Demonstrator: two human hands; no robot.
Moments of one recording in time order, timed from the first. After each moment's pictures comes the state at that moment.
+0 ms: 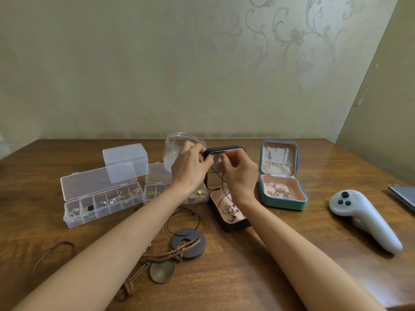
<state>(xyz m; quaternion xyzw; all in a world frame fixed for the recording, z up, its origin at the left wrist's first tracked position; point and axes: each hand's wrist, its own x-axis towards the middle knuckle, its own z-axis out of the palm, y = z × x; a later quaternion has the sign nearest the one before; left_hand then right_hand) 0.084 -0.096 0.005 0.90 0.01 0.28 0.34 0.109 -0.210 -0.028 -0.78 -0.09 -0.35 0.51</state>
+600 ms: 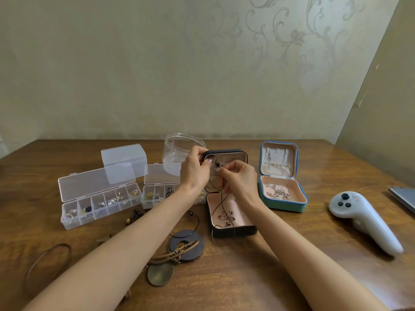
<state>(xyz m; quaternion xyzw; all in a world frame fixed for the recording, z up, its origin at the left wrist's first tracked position) 0.086 -0.110 -0.003 0.79 0.04 0.23 0.57 0.095 -0.222 -0.021 -0.75 -0.07 -0.11 0.65</state>
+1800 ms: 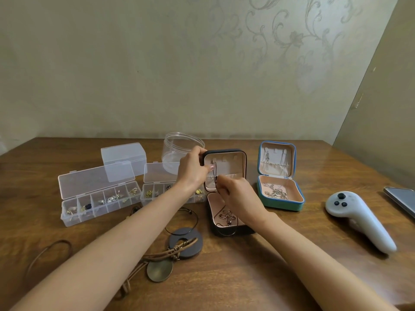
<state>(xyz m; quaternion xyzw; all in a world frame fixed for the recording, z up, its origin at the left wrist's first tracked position) 0.082 -0.104 0.005 0.85 0.02 0.19 0.49 0.083 -0.240 -0.040 -0.90 -0.31 -0.19 0.24</state>
